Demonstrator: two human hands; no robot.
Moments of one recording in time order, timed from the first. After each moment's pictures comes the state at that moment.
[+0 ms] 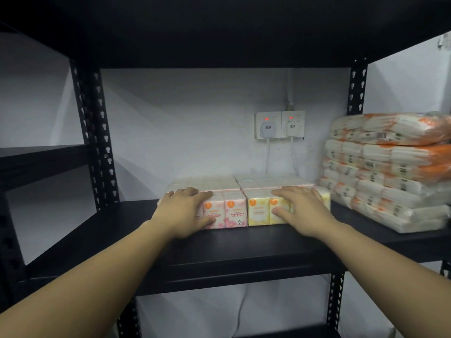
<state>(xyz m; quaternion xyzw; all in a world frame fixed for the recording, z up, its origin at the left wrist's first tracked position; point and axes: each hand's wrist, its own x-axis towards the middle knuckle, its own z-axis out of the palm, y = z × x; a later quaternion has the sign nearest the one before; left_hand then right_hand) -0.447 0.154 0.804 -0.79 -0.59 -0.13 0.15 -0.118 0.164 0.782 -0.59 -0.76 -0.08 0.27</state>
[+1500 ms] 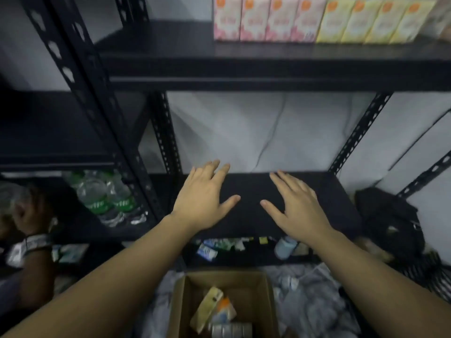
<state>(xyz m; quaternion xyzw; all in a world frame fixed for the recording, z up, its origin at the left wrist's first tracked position) -0.511 -0.071 0.533 -0.79 -0.59 -0.15 -0.02 -0.262 -0.074 0.517 -0.59 -0.79 0.06 0.14</state>
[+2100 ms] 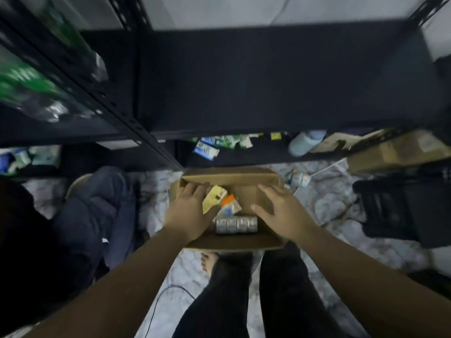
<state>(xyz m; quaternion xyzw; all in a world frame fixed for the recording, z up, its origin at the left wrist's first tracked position) -0.537 -0.155 0.163 -0.67 -0.68 0.02 -0.30 -0.275 -0.142 0.159 -0.61 -0.71 0.34 -0.03</state>
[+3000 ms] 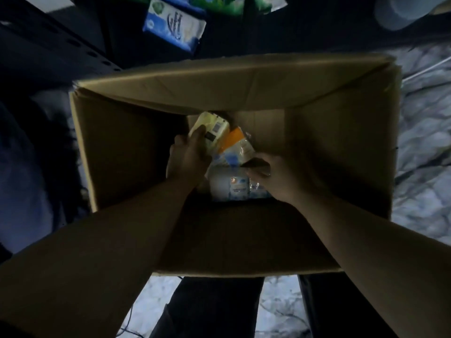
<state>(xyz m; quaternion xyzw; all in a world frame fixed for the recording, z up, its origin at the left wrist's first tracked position) -0.526 -0.147 -0.304 -0.54 -0.75 0.07 -0.37 -0.298 -0.158 -0.261 -0.63 -0.56 0.53 -0.08</state>
